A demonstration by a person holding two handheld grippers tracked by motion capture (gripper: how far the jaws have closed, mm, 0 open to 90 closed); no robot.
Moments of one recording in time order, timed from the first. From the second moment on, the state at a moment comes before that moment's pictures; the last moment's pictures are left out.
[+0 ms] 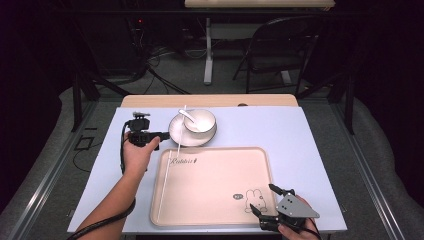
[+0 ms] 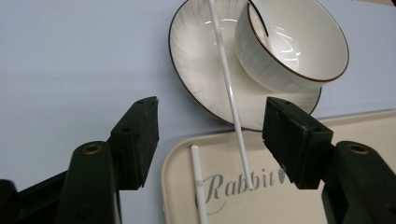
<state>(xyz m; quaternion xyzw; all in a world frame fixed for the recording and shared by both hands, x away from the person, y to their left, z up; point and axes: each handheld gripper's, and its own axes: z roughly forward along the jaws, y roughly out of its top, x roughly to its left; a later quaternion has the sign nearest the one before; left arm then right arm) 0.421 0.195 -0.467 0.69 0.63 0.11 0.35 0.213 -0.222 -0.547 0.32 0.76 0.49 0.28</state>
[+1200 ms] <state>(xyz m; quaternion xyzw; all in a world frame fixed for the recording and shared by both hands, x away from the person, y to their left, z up) 0.477 0.202 -0.486 0.66 0.66 0.13 0.33 0.213 -0.222 -0.547 0.31 0.76 0.49 0.28</state>
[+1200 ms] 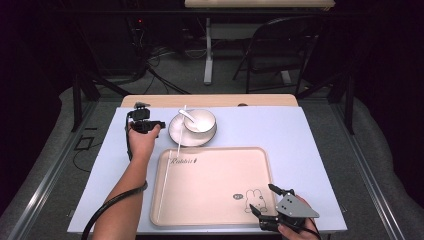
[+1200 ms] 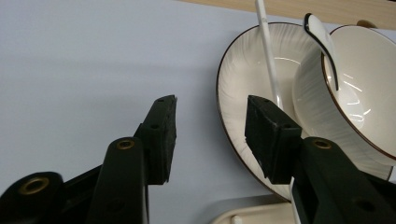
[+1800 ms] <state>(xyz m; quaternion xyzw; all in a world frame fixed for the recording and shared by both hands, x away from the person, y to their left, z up) 0.488 0.178 -0.495 0.69 0.64 0.11 0.33 0.213 -0.222 -0.547 0.31 0.76 0.49 0.28</state>
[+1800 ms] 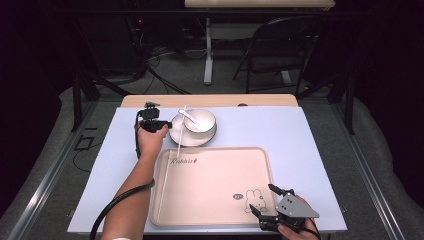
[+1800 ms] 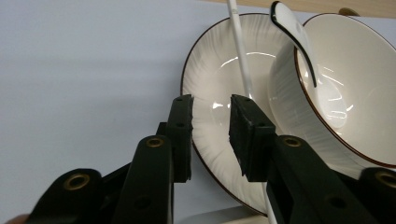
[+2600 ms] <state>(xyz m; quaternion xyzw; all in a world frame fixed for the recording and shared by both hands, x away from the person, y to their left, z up) 0.493 0.152 -0.512 0.70 0.62 0.09 0.33 0.213 -0.222 -0.547 0.31 0.76 0.49 0.28</state>
